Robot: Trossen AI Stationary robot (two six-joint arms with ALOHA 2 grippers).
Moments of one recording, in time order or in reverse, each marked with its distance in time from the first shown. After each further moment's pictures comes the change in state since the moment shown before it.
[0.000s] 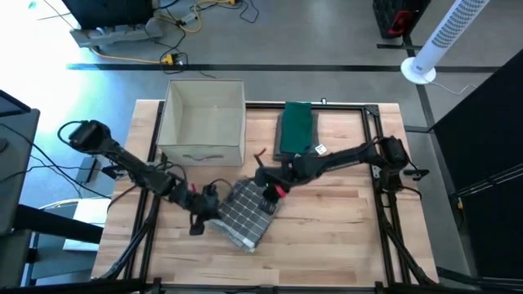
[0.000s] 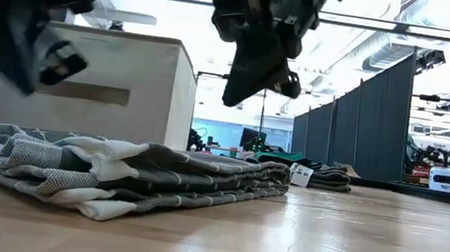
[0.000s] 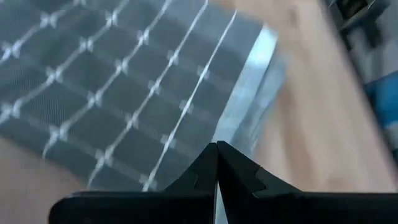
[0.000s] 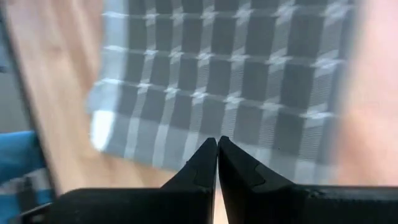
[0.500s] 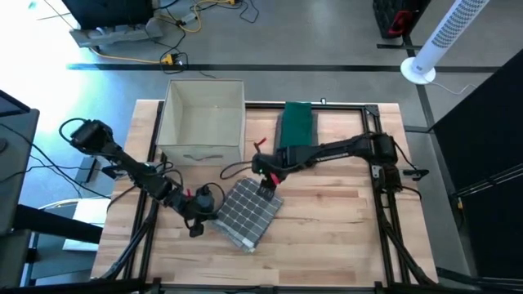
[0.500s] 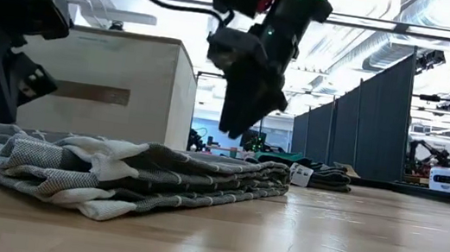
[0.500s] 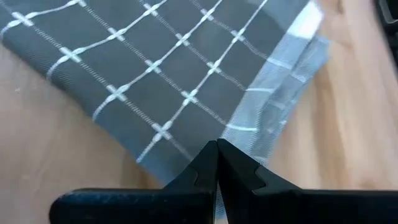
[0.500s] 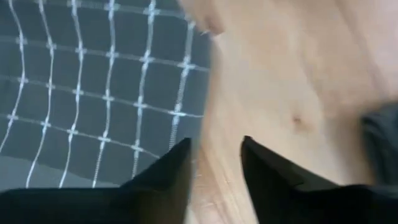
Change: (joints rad) left arm -0.088 0.019 -0.109 0.137 -0.116 -0.236; right arm -0.099 0.078 0.029 -0.061 0.089 -0.176
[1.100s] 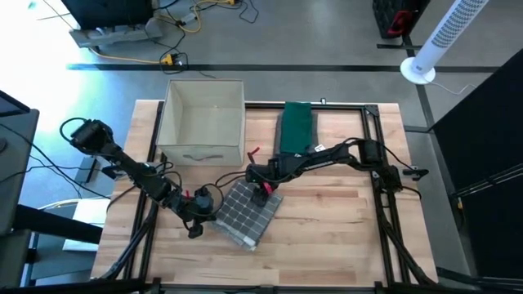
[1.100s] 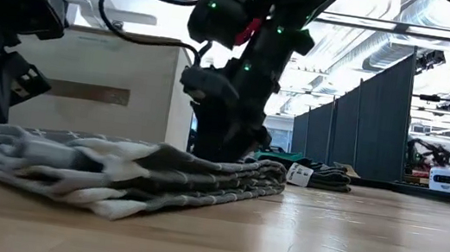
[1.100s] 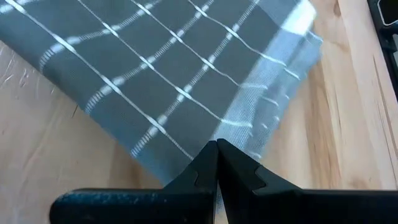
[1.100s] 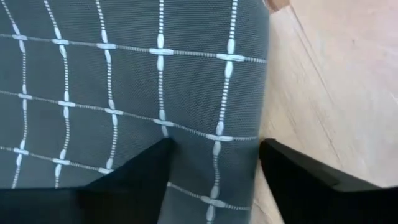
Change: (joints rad) left arm -0.023 0.000 0.000 -0.011 -0.013 -0.041; right arm 0.031 0.175 0.004 0.150 -0.030 0.075
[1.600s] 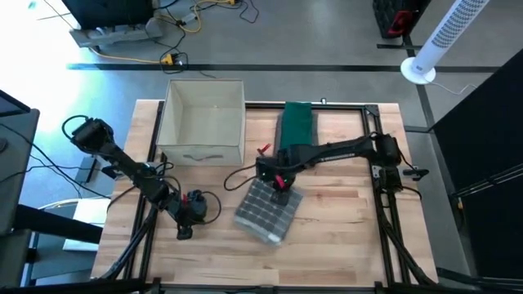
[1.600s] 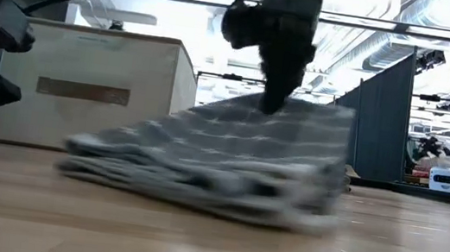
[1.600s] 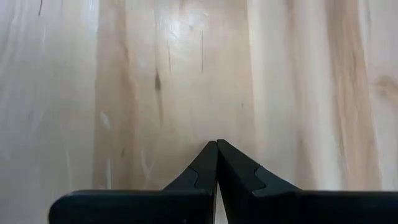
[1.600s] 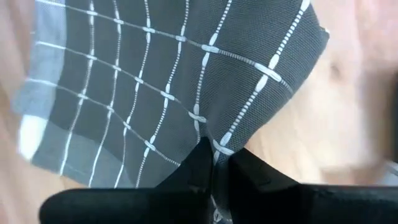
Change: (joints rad) left arm -0.072 -0.013 0.000 -0.212 0.093 0.038; right arm -0.003 -0.207 0.132 -0.516 -0.047 -0.259
